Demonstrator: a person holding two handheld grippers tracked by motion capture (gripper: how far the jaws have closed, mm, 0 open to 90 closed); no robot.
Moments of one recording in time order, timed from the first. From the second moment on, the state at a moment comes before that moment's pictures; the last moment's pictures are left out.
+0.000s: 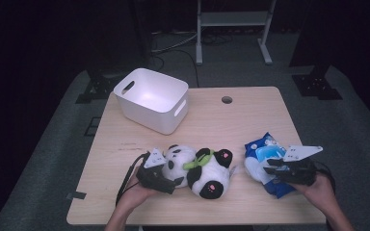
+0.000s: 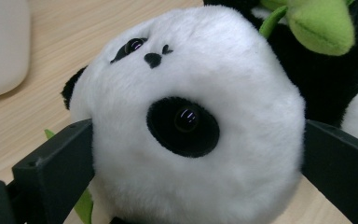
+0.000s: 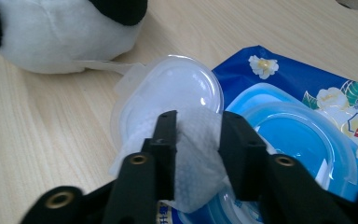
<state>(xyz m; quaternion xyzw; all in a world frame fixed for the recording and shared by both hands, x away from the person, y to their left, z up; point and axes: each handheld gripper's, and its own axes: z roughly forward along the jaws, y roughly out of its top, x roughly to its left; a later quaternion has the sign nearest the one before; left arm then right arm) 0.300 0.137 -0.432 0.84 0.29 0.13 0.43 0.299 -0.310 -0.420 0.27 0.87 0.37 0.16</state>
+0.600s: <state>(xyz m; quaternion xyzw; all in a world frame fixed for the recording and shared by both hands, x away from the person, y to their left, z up) 0.297 0.131 -0.432 0.84 0.28 0.12 0.44 0.306 -0.321 -0.398 0.30 0.85 0.40 0.14</state>
